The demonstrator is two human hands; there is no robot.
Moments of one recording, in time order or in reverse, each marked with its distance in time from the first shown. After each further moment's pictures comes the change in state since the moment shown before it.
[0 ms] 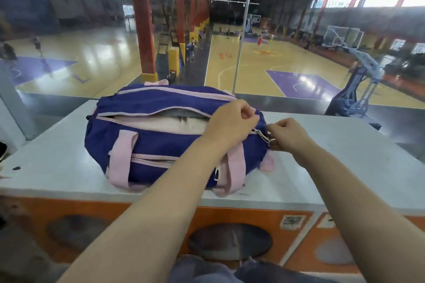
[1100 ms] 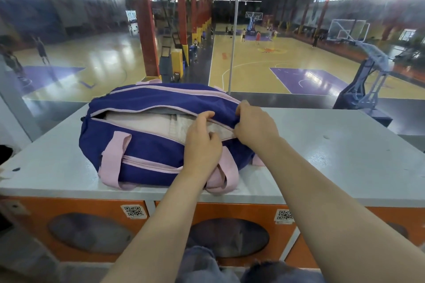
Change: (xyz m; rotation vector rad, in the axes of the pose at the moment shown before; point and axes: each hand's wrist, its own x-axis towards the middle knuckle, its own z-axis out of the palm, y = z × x) left_hand -0.047 -0.035 0.028 -0.187 0.292 -0.142; right_hand -0.002 -0.022 0.035 -0.753 0.118 -0.426
